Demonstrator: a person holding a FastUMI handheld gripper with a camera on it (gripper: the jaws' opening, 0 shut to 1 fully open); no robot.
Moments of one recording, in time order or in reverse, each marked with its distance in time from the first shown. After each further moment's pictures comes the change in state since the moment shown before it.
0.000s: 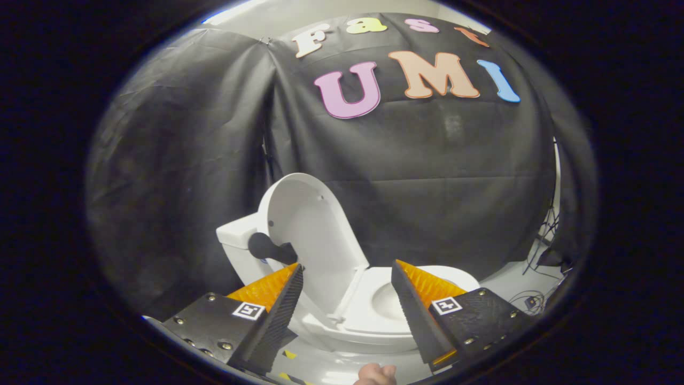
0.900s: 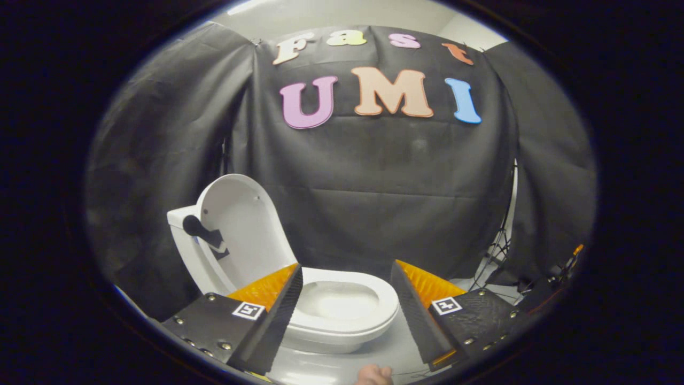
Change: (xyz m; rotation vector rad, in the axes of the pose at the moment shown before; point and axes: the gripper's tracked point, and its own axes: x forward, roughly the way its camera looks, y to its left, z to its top) arm -0.059 -0.141 0.016 -0.071 -0.066 -0.185
